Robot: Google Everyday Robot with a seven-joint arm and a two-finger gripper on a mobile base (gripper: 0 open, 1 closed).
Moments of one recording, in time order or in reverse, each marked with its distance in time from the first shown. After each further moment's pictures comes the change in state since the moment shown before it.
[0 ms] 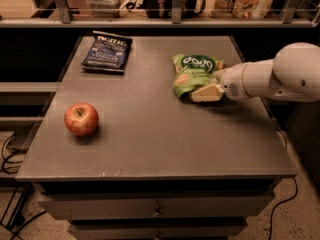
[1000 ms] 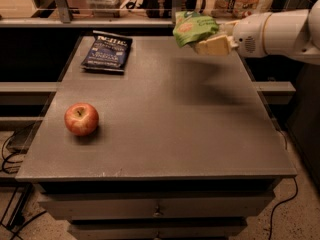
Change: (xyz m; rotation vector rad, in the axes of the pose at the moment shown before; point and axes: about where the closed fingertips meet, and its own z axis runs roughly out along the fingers) arm -0.126 -0.014 -0.062 -0.041 -0.261 -0.085
